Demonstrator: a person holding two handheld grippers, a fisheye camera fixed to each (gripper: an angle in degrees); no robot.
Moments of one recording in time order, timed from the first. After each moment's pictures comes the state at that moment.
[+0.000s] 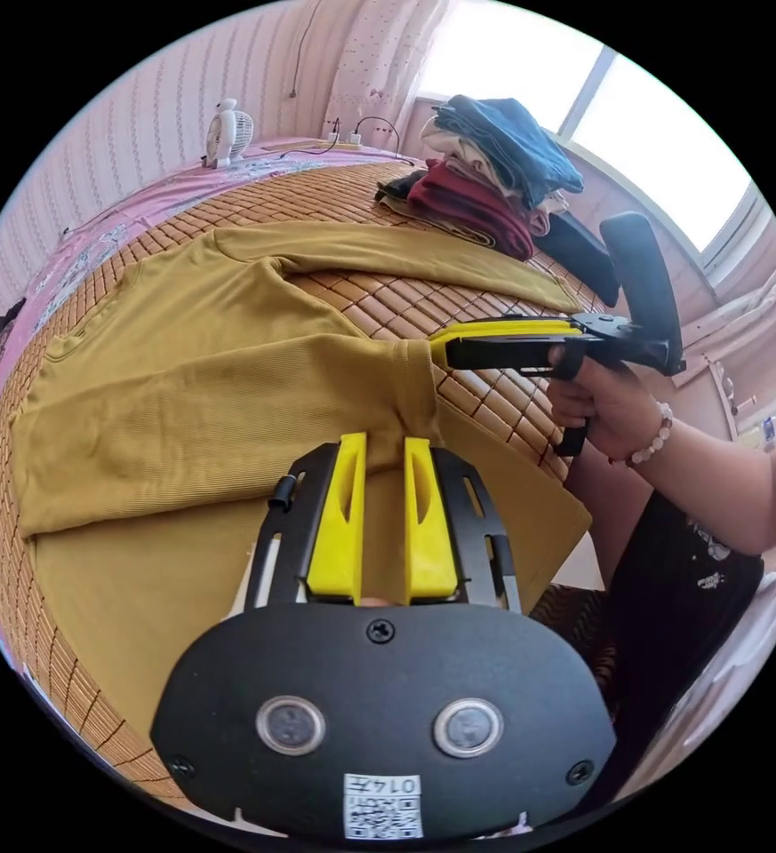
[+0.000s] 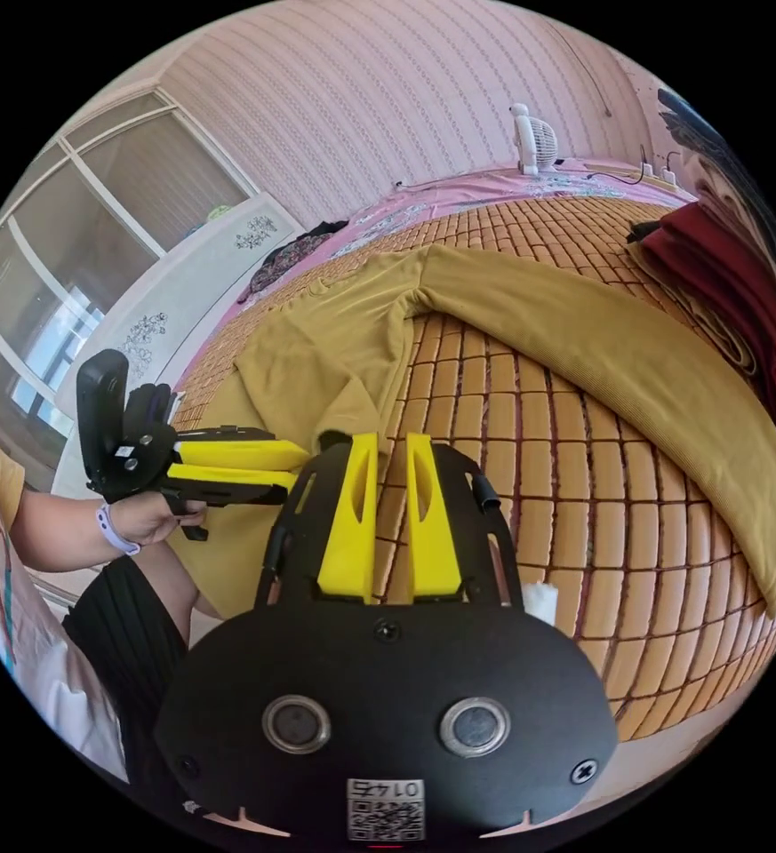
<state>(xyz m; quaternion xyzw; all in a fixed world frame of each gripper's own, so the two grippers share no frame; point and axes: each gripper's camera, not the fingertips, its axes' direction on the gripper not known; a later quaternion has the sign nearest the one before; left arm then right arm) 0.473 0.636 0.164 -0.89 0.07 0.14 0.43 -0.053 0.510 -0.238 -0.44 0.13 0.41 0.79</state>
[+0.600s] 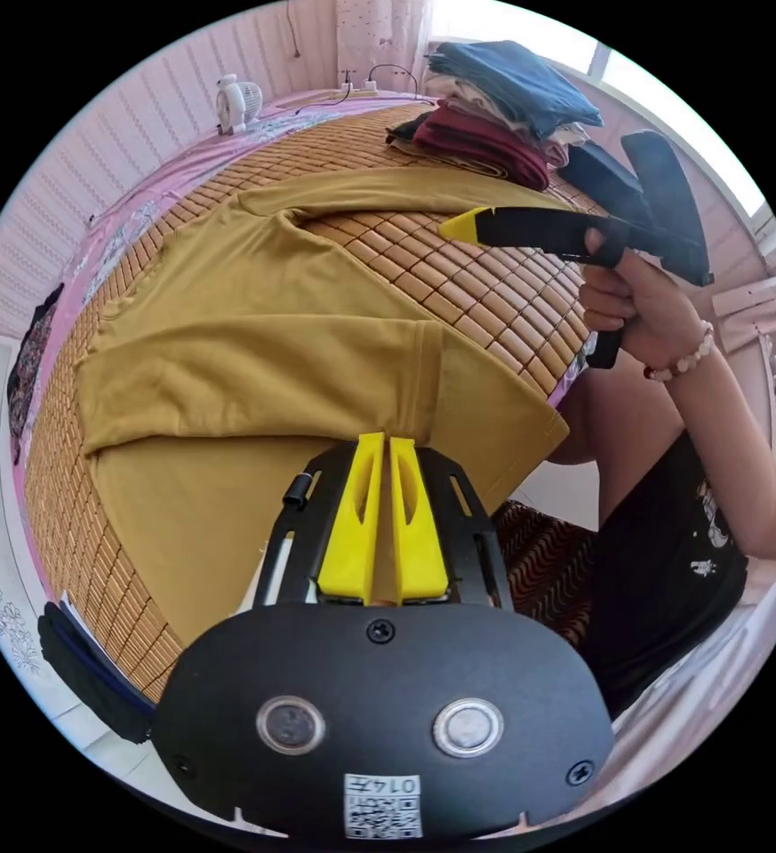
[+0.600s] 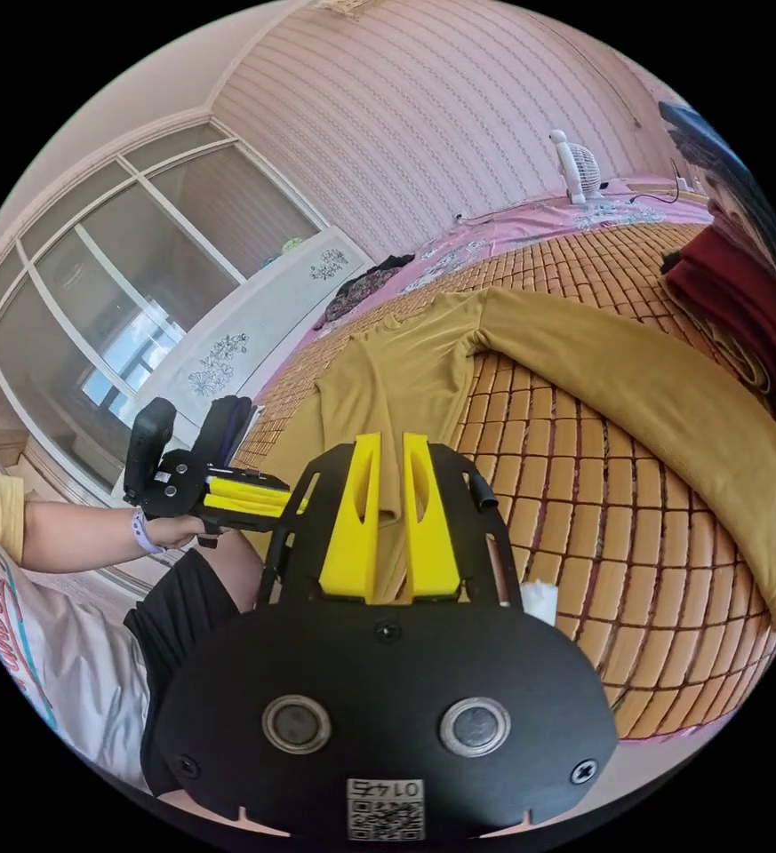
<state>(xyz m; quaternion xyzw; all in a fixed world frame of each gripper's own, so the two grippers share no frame) 0.589 0.583 0.190 -0.92 0.00 0.20 0.34 -0.060 0.434 -0.308 -0.38 0.05 0.42 0.83</state>
